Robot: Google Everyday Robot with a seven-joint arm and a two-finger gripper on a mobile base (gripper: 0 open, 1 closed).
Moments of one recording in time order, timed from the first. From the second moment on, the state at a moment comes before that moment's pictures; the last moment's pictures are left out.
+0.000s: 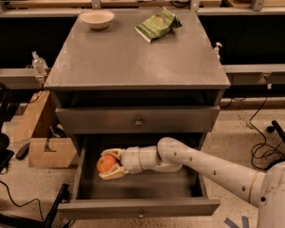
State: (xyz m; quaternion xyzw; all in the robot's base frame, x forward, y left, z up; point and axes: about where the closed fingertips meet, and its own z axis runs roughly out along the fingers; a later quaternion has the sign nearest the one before) arm 0.537 0.134 0.510 -0.58 0.55 0.40 0.45
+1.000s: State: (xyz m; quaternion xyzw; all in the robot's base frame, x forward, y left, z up) arm 0.527 0.111 0.396 -0.51 0.65 0.39 0.41
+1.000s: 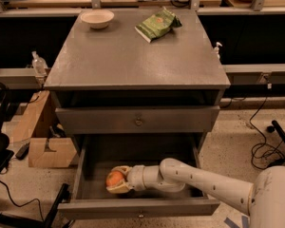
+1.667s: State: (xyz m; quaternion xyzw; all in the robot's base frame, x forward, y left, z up) arm 0.524 0.117 0.398 -0.51 0.64 0.40 0.41
